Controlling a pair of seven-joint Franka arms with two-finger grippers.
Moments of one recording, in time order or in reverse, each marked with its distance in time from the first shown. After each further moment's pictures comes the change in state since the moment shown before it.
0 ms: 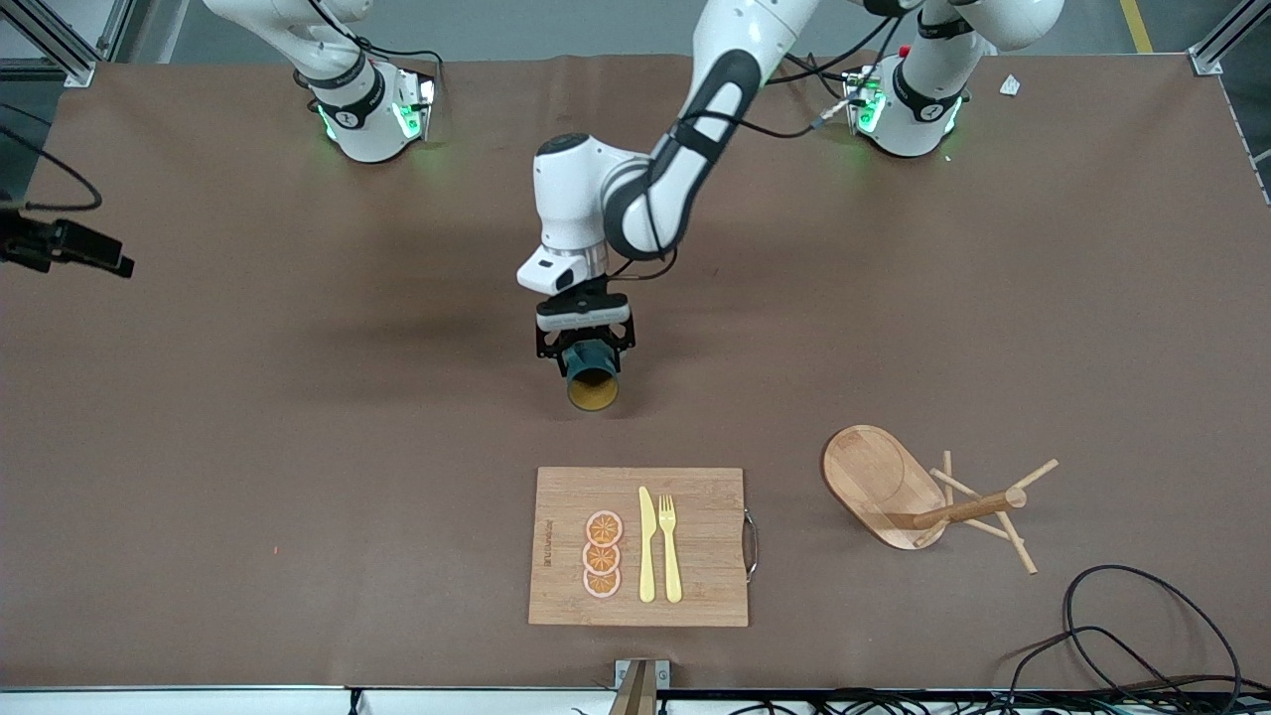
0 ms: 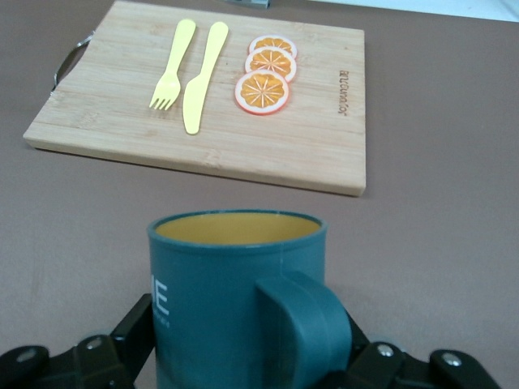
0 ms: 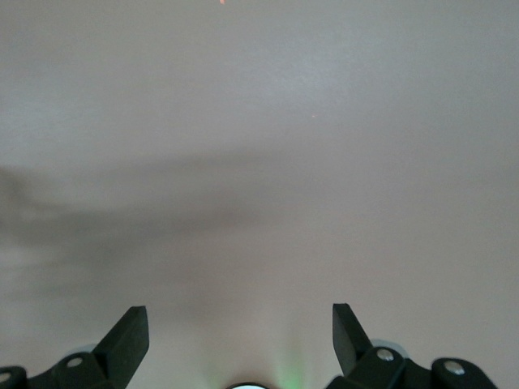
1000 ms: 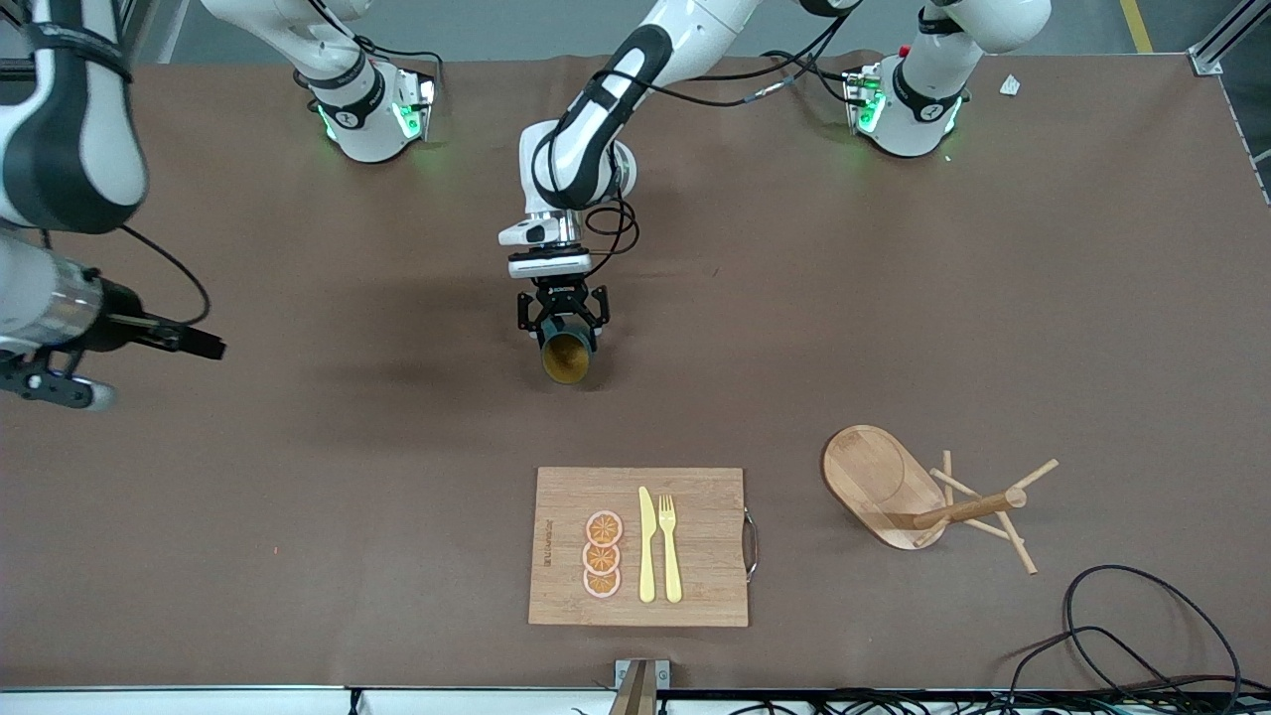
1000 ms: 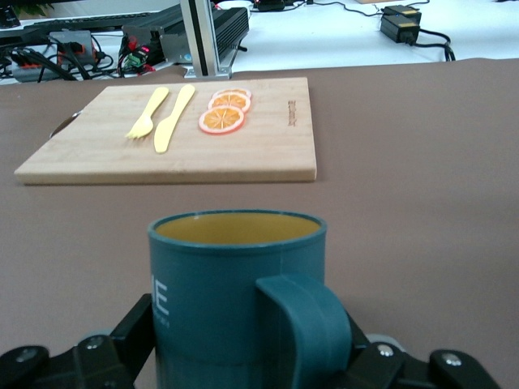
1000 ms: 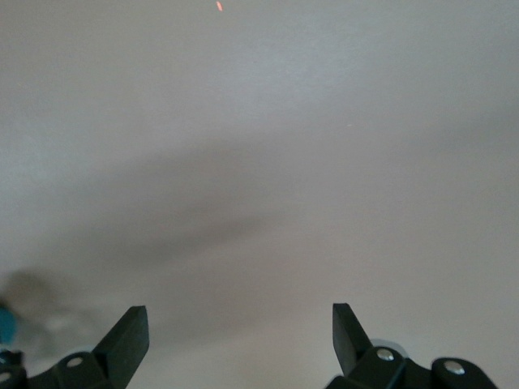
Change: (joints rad) left arm -0.169 0.153 0.051 0.068 0.379 -0.126 -0.347; right arm 0.117 0.106 0.024 -0.124 0.005 0.242 0.333
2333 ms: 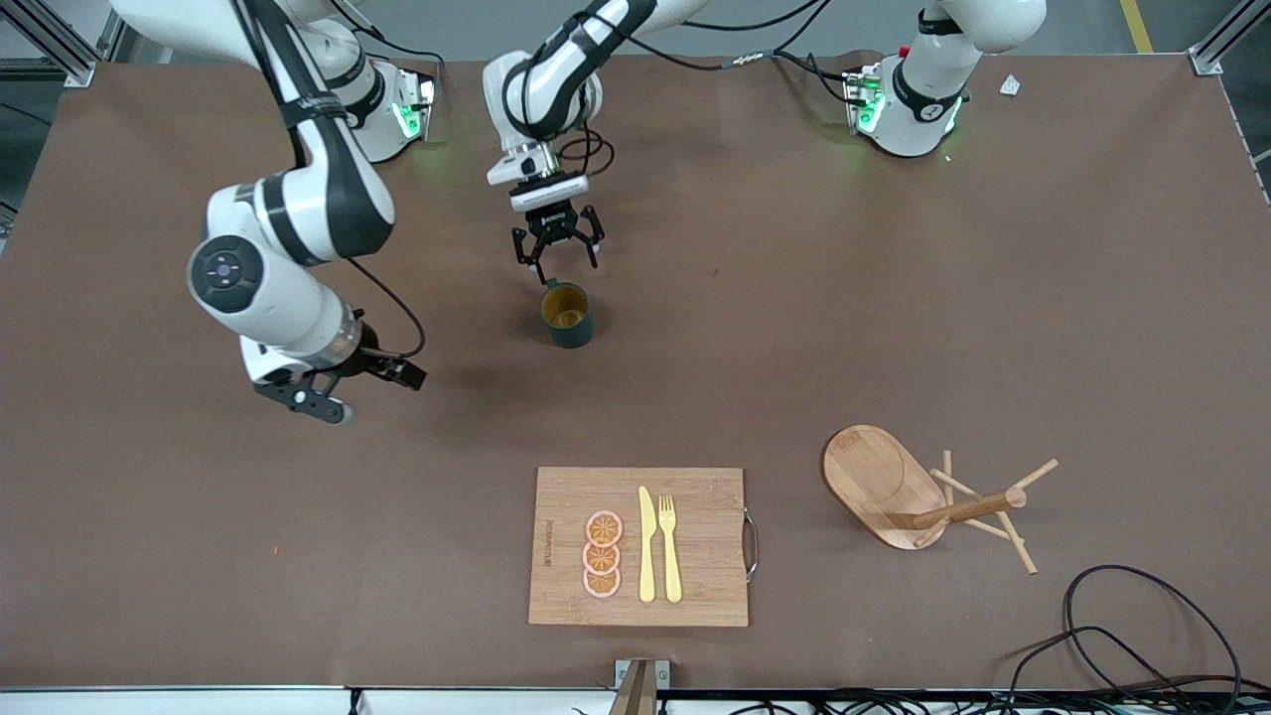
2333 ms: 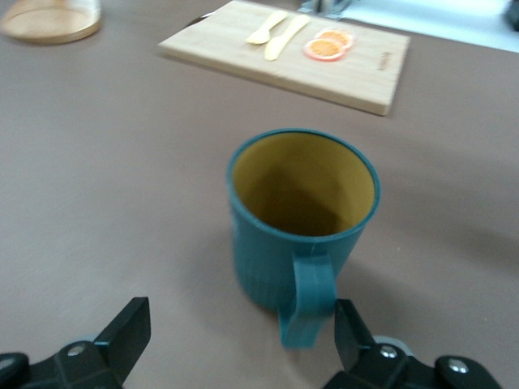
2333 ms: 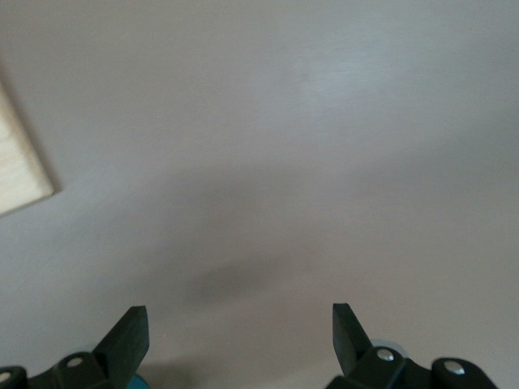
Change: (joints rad) left arm -0.061 -0.107 -0.212 0.030 -0.255 -0.397 -0.218; right arm 0.300 0.095 0.008 -0.224 0.070 0.415 0.289
